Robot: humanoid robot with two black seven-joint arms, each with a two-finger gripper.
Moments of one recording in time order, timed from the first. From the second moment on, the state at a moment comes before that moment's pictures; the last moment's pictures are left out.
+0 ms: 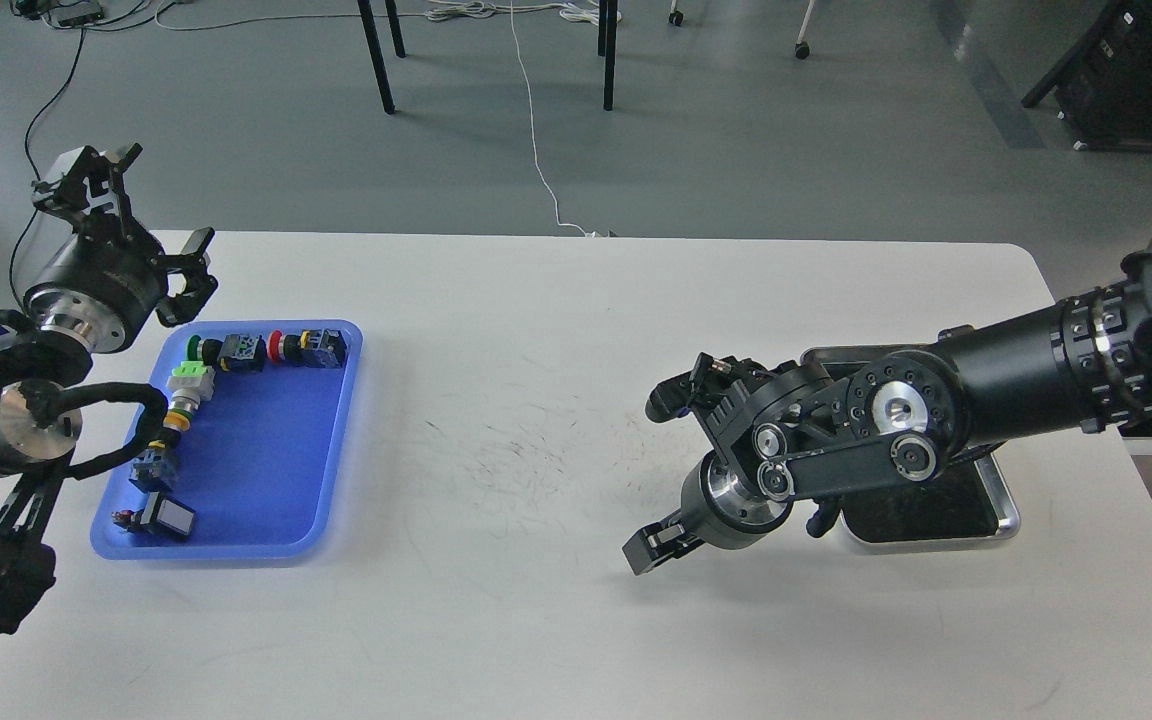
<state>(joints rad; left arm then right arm) -0.32 0.39 -1.43 -1.24 0.52 -0.01 0.08 1.58 -0.06 -0.76 1.37 -0.53 0.30 -0.26</state>
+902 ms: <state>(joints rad) -0.32 0.40 -1.43 -1.24 0.52 -0.01 0.08 1.56 -0.02 -0.79 1.30 -0.59 0.30 -0.24</state>
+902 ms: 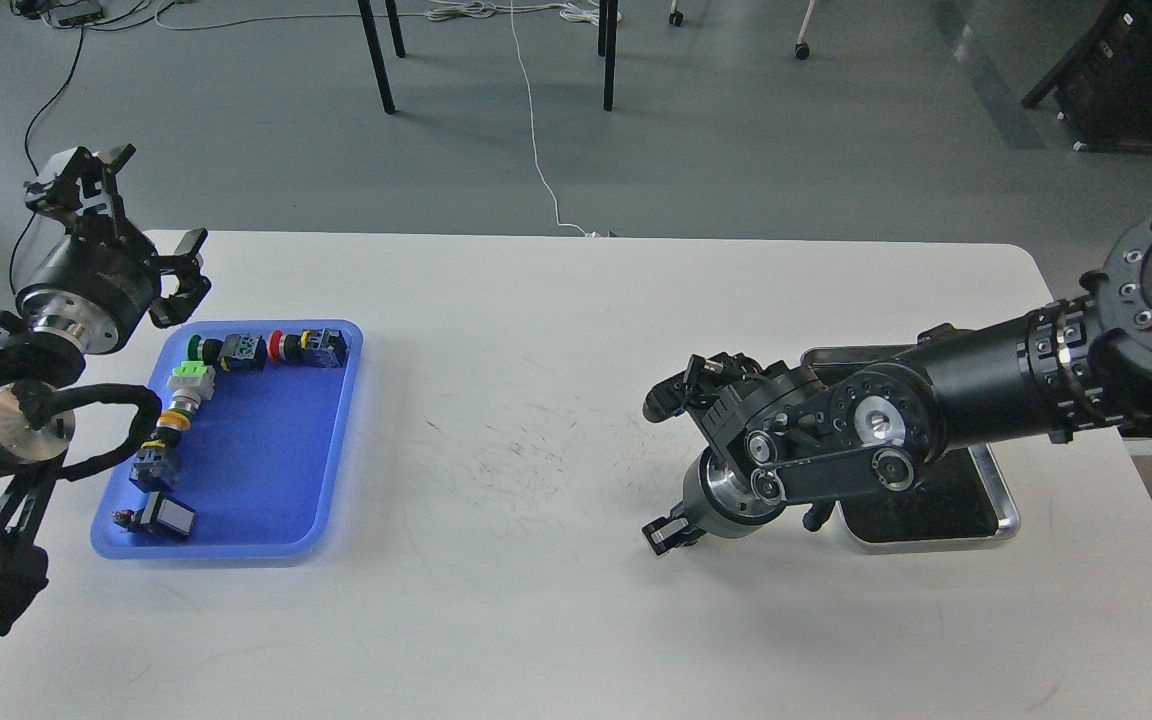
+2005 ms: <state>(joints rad) -0.33 0.40 -1.43 -1.24 0.54 -0.01 0.08 1.23 -0.76 -0.41 1.34 -0.84 0.26 -0.20</state>
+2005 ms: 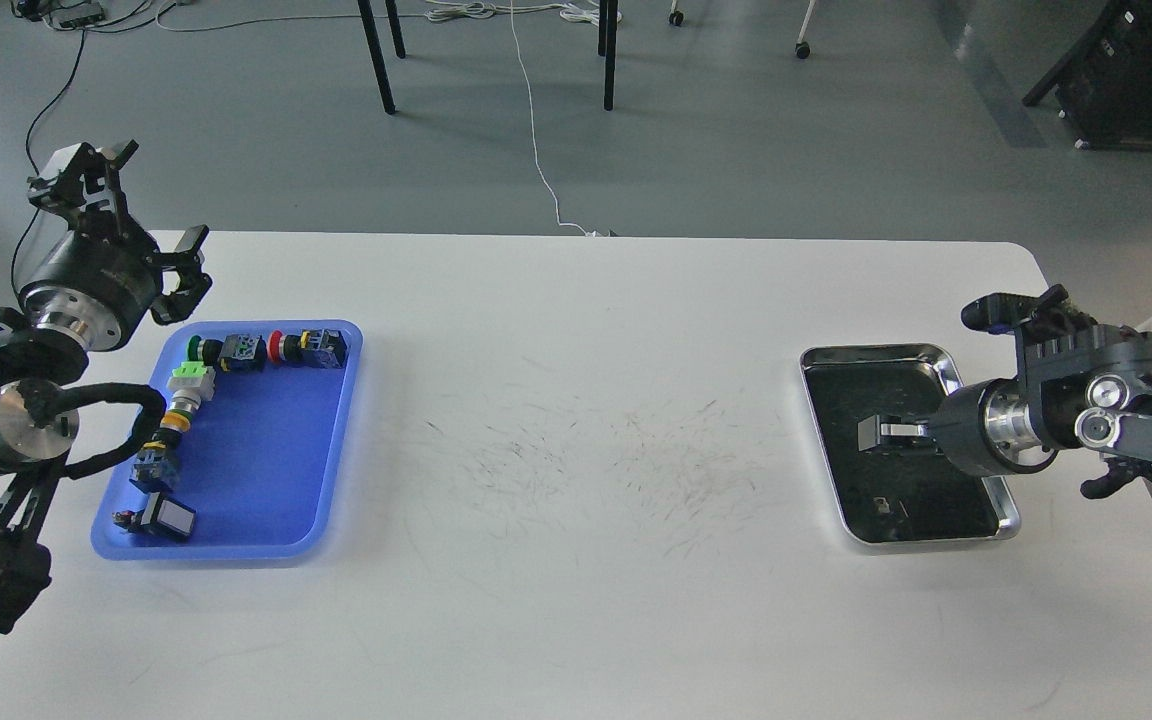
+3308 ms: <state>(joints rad) -0.38 0.40 -1.41 -1.21 0.55 0.02 0.08 1.15 -0.76 0.31 1.10 -0.34 0.22 -0.15</state>
